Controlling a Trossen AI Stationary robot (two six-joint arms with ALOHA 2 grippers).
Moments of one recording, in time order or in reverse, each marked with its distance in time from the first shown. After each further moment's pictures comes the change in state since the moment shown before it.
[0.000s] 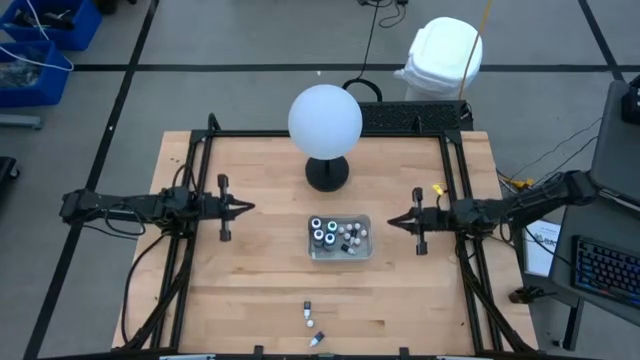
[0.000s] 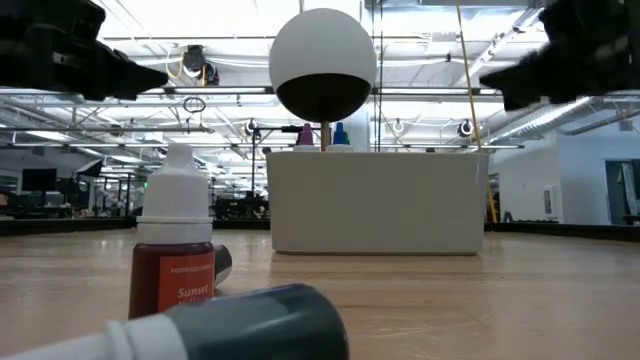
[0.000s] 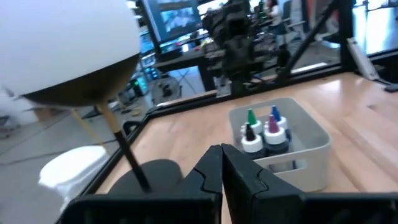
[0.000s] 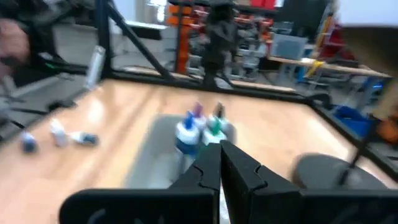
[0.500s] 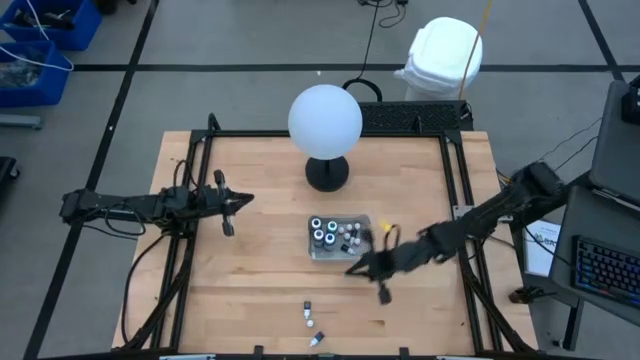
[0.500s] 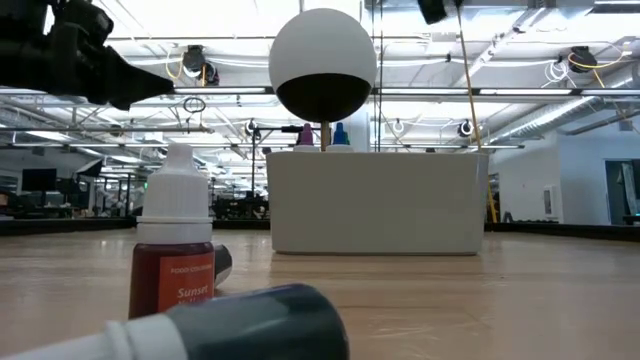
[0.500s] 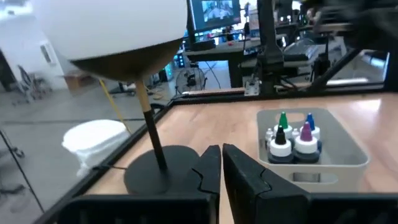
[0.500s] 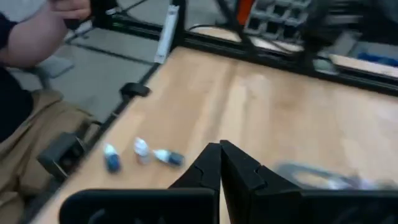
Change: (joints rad) left arm 0.000 0.000 0.000 0.003 -0.146 -0.141; right arm 0.262 0.841 0.759 -0.248 0.029 0.107
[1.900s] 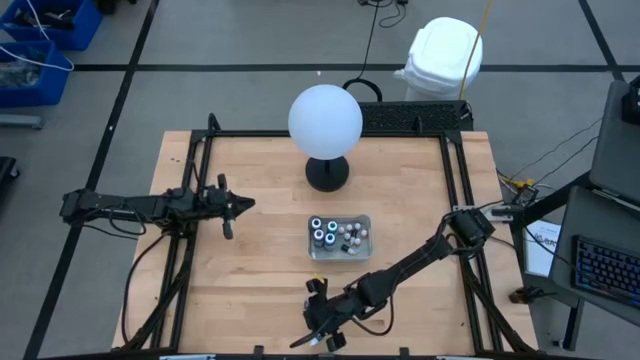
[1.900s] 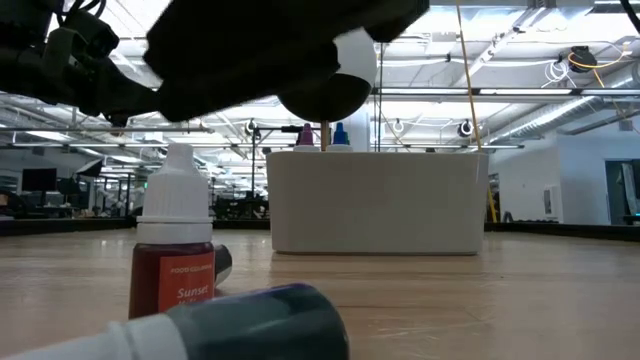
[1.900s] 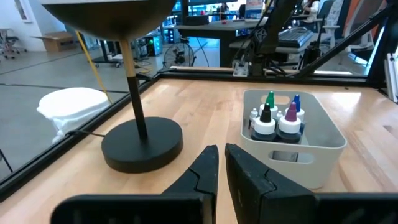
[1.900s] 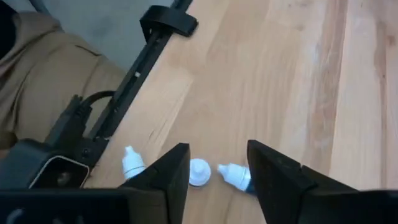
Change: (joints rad) left arm -0.001 0.000 0.000 -0.102 0.031 -0.146; right arm 0.049 0.742 0.743 -0.372 -0.104 0.099
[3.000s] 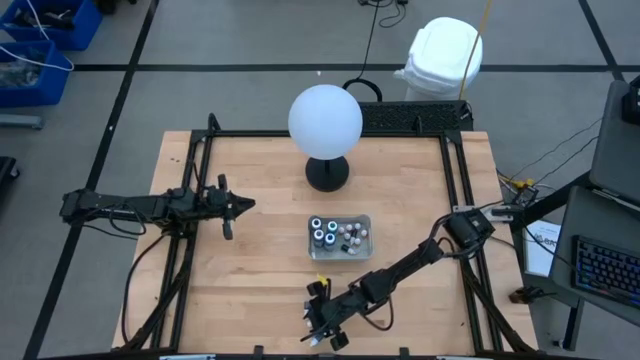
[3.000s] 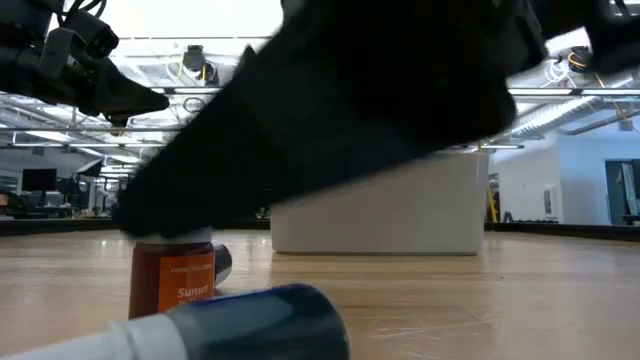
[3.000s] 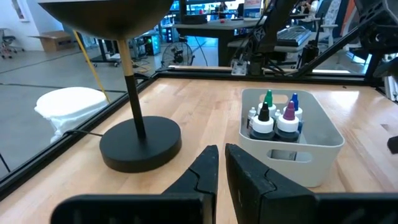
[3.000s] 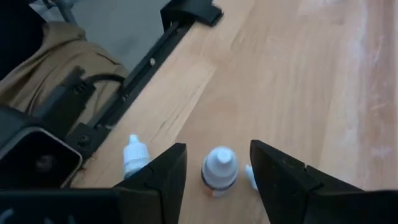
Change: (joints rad) left arm 0.000 0.000 0.000 -0.004 0.006 0.001; right arm -0.011 0.046 -0.184 0.358 -0.081 -0.050
